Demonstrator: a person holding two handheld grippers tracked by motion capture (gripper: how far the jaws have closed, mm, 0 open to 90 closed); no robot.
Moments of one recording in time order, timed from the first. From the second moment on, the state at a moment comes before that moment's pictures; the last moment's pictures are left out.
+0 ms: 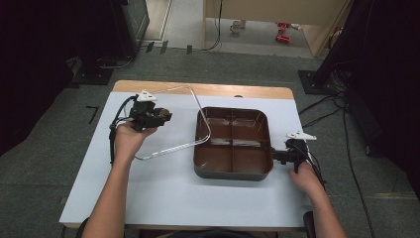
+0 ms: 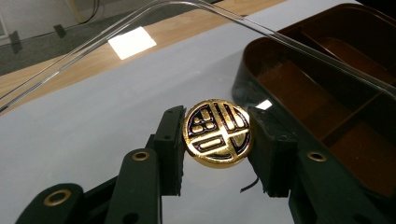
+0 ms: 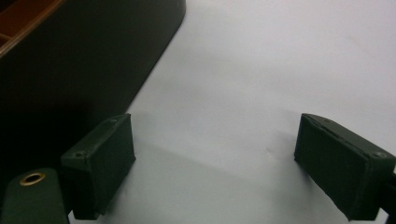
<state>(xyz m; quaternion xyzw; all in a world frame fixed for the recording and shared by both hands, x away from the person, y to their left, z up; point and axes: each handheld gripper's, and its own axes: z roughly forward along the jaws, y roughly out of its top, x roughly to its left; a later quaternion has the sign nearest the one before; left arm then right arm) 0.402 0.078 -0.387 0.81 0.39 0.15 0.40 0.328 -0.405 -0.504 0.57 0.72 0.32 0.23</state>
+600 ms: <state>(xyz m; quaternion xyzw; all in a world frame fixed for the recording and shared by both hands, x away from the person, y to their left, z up) 0.392 0.022 -0.401 0.84 0.36 0.12 0.40 0.328 -0.406 -0.504 0.57 0.72 0.32 0.23</state>
